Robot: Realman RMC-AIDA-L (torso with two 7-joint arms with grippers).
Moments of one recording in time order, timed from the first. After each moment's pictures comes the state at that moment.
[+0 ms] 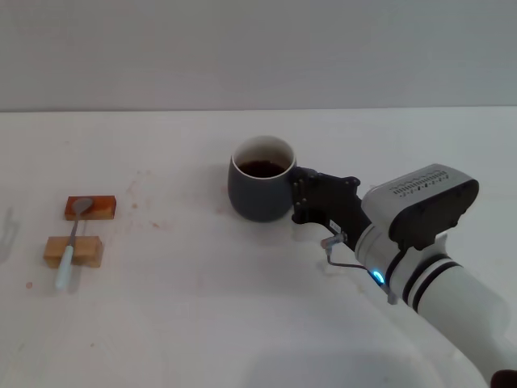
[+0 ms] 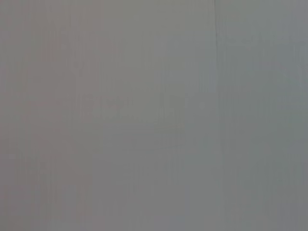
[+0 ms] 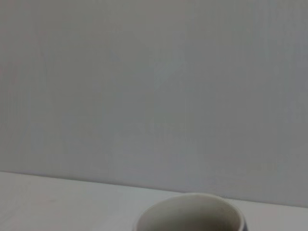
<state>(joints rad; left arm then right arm) -0.21 -2.07 -1.43 -0.15 2.74 1.29 -0.14 0.65 2.09 0.36 0.54 -1.88 -0.70 0.00</state>
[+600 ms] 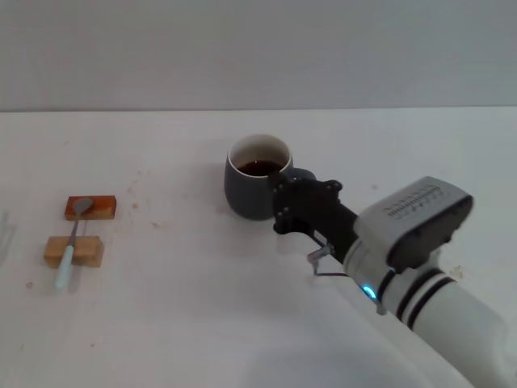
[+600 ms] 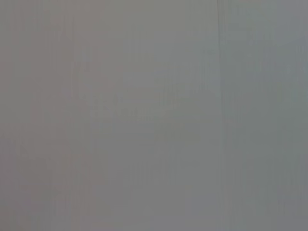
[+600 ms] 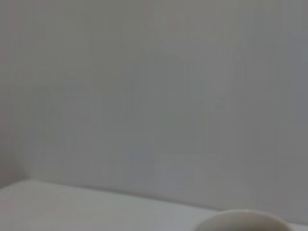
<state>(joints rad) -0.20 -2.07 -1.43 -0.15 2.74 1.30 -0.14 0.60 2.09 0.36 0.59 -2.00 -0.78 0.00</state>
